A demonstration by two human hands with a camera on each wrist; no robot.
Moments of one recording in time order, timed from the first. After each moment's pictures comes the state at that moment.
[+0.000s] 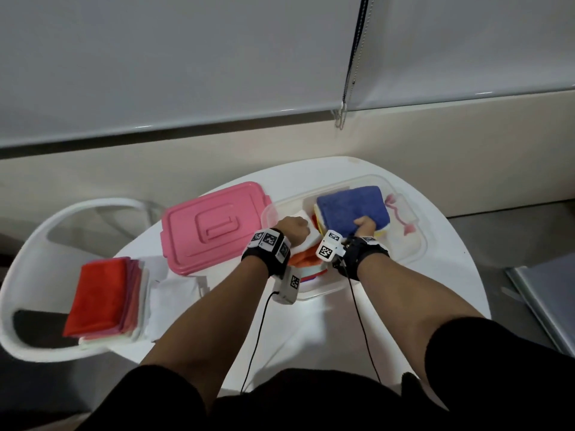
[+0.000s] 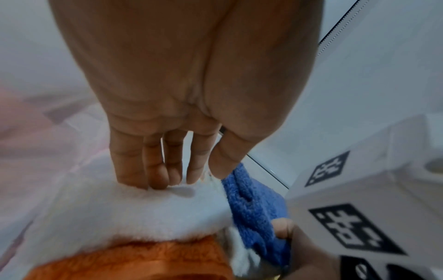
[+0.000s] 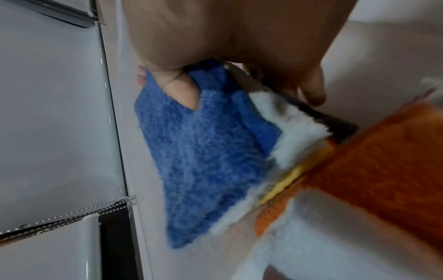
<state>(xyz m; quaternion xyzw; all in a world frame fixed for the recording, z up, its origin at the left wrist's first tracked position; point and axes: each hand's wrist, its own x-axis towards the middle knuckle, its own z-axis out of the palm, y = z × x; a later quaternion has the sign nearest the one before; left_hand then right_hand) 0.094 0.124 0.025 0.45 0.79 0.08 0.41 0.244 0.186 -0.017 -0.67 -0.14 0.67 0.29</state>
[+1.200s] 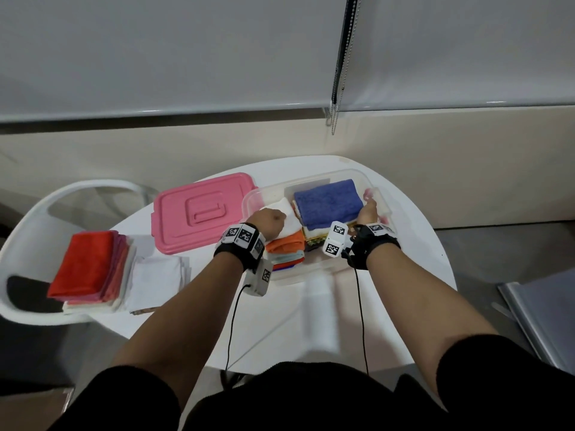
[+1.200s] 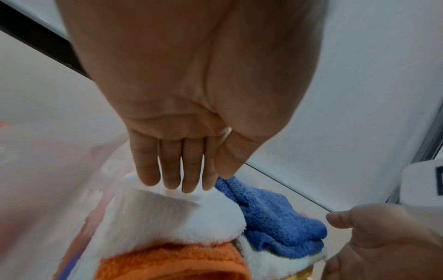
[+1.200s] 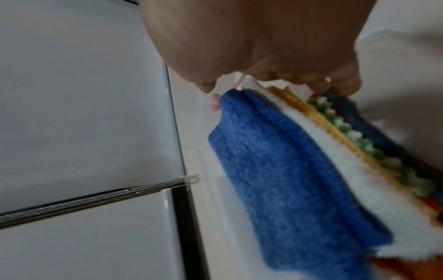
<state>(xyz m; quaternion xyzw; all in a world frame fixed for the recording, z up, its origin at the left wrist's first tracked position) 0.113 0.090 0.038 0.49 0.81 0.09 0.32 0.316 0.291 -0.112 -0.75 -0.21 0.58 0.25</state>
